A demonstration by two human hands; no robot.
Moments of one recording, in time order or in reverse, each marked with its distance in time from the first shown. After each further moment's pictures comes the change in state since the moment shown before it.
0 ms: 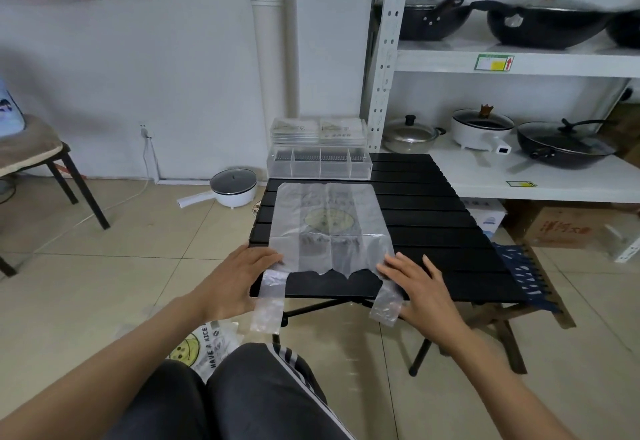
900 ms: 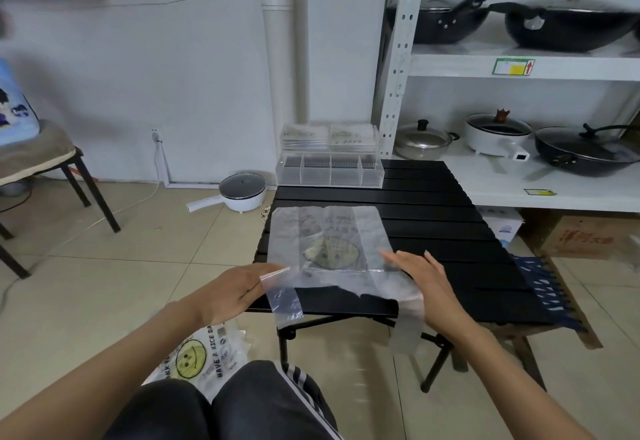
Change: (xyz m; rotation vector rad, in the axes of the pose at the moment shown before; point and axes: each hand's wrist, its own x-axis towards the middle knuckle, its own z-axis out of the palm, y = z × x) left_hand 0.004 -0.011 -0.017 -0.323 -0.173 -0.081; right_hand 0.033 -0.015 -0.027 0.405 0.008 0.007
